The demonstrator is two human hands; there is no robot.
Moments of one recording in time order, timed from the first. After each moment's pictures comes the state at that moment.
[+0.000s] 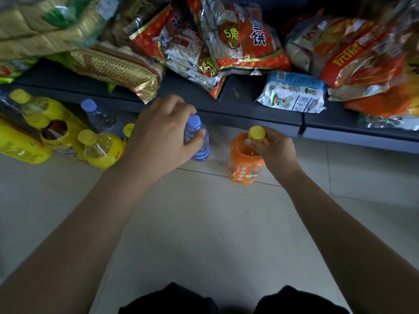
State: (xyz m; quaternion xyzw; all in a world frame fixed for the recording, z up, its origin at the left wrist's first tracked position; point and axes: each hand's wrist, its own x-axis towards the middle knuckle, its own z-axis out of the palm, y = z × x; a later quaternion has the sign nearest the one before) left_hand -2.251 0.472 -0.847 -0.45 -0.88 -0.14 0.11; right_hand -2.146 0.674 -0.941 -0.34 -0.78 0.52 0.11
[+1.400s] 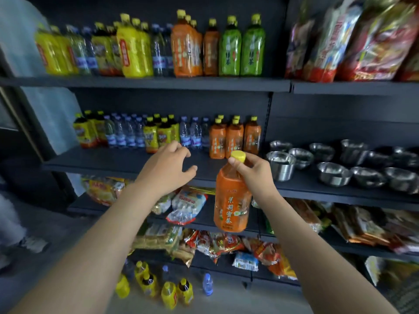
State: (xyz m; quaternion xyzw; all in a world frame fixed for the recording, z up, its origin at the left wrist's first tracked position) left_hand -2.145 0.374 -0.020 -0.38 -0.91 -0.13 0.13; right_hand -2.054 0.559 -0.069 -0.13 -0.73 0.59 0.32
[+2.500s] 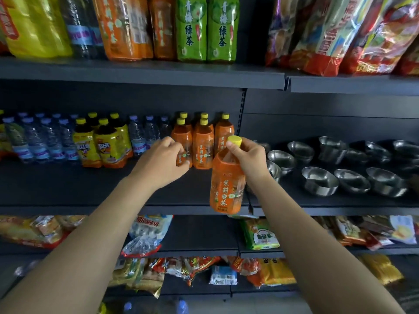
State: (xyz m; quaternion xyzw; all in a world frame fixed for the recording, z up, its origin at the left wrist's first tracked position) left_hand -2.316 0.550 -0.053 -0.45 -0.88 -0.15 0.09; right_hand -2.199 0.721 -0.082 -0.23 -0.71 0.56 0.35
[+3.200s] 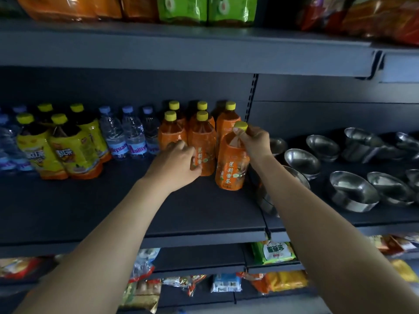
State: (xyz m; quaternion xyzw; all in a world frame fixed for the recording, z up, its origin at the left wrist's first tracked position) left_hand -2.432 0.671 -0.116 -0.50 -0.86 -0.13 0.02; right_hand -2.340 0.858 -0.129 -0.34 -0.69 0.55 0.32
